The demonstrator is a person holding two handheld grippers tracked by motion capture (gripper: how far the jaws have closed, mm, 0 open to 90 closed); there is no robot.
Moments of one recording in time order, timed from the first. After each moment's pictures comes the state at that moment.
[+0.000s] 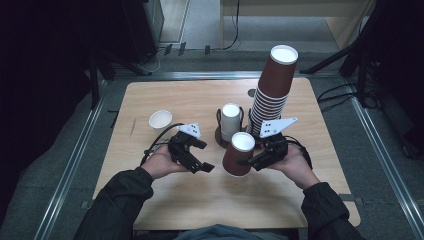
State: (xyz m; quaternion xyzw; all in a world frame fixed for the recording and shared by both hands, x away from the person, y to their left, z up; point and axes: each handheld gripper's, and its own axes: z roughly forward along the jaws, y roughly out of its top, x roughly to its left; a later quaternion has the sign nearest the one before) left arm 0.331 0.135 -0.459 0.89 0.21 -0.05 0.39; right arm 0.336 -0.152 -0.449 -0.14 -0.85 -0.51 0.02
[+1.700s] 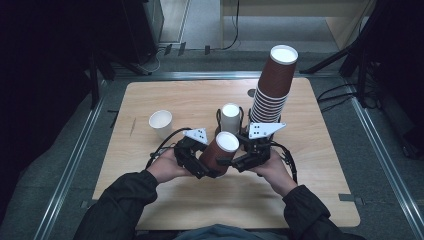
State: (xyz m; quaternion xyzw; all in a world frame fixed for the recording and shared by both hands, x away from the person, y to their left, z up) left arm 0.322 0.119 -0.461 0.89 0.19 -0.06 0.40; right arm 0.329 -0.116 -0.460 -0.14 -0.77 -0.62 0.06
